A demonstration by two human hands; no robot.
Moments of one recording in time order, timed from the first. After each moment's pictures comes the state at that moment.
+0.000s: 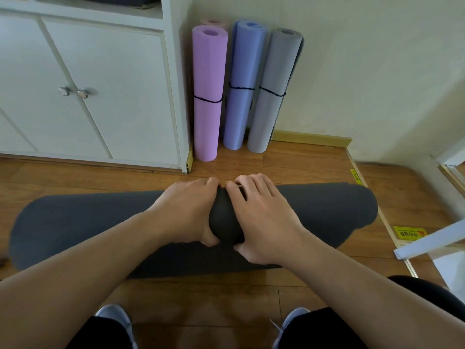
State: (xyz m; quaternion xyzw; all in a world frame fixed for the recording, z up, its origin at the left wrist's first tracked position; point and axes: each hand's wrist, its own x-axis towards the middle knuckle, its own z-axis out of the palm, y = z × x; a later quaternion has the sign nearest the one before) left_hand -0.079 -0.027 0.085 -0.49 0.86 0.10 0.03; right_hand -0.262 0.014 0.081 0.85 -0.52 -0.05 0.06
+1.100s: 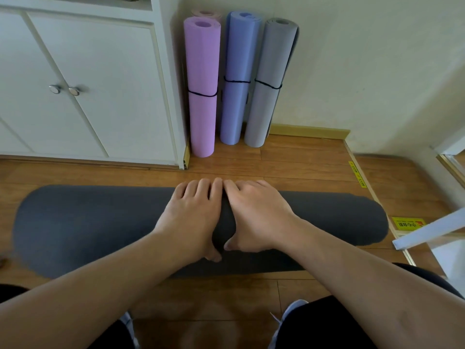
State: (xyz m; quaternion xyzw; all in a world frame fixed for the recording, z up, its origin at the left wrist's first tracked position) left_hand -0.097 0.004 0.071 -0.51 0.86 0.01 0.06; right_hand -0.264 0.001 0.073 0.85 -0.52 -0.01 -0.01
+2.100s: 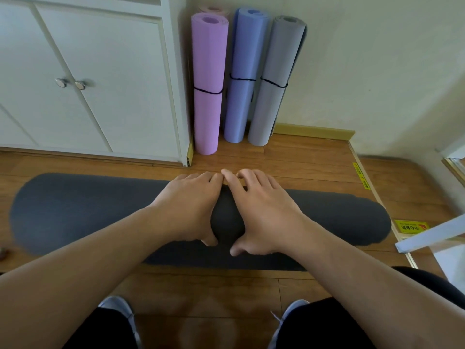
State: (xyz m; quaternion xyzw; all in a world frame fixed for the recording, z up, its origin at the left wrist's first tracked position) left_hand -0.083 -0.019 0.085 -0.48 0.87 0.07 0.05; right_hand -0.262 0.008 0.081 0.83 -0.55 -0.07 -0.03
